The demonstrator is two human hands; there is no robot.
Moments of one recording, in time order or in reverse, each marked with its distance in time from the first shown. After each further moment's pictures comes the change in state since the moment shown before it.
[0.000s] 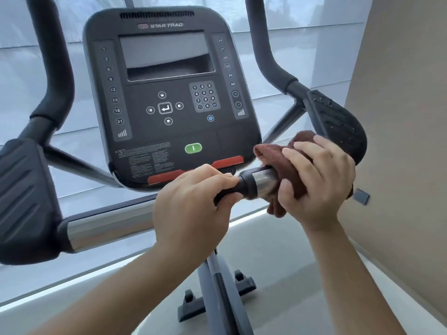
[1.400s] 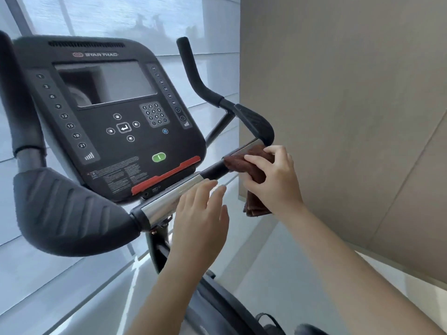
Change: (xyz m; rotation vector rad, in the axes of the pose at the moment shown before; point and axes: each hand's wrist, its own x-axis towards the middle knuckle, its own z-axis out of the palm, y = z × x) left_hand -0.060 -0.036 -0.072 -0.266 -0.202 0.253; right_hand 0.046 -0.133 -0.098 -0.282 -0.527 0.475
